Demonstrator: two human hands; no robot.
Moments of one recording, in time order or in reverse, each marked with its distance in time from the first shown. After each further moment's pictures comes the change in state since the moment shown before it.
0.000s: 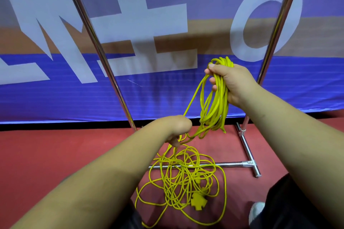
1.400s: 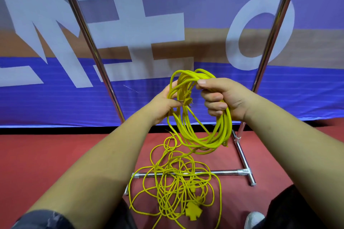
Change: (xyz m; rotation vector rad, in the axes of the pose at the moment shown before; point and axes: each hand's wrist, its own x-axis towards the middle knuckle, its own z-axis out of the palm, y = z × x) left_hand 0.039 0.004 -0.064 -0.701 0.012 0.717; right_hand -0.033 -0.018 -0.001 -0.080 -0.572 0.238
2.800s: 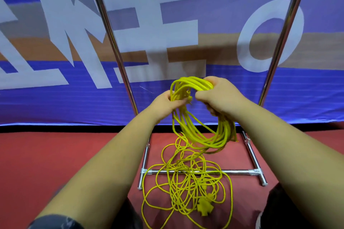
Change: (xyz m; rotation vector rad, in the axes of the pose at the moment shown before) left_hand -0.048 0.011 -0.036 0.450 0.250 -0.008; right_hand 0.006 0.012 0.059 -0.638 0.445 -0.224
